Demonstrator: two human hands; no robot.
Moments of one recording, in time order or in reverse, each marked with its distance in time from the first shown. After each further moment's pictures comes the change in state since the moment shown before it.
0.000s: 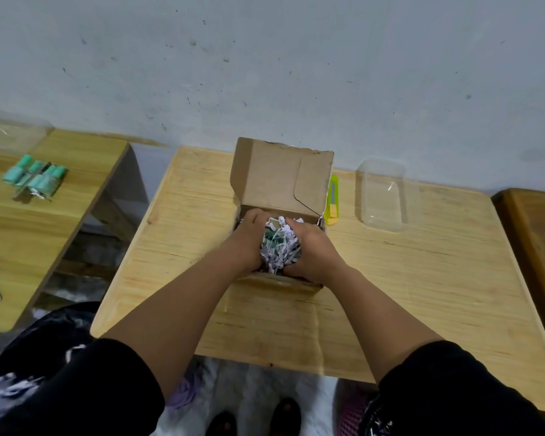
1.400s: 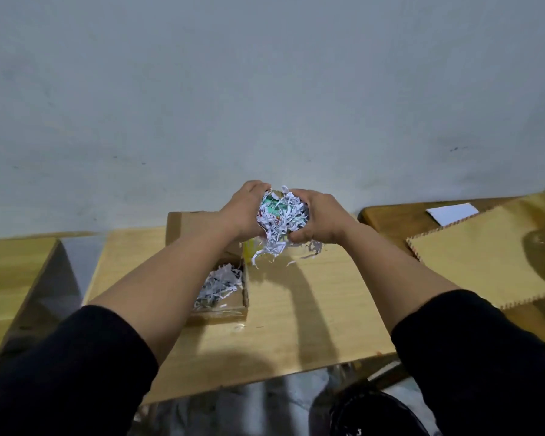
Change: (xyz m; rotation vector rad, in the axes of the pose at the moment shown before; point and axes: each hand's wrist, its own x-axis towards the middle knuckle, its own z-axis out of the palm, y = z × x) left_hand -0.003 0.198 -0.106 0.060 0.086 0.401; right_hand -0.133 -0.032 -0.223 -0.017 0.312 0.141
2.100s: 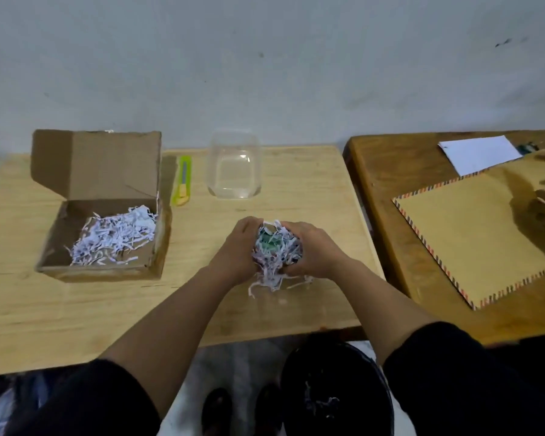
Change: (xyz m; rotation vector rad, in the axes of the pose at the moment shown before) left_hand 0.013 0.026 0.267 -0.167 -0.144 -0.218; right_hand -0.038 0.236 0.098 0.032 -0.314 0.024
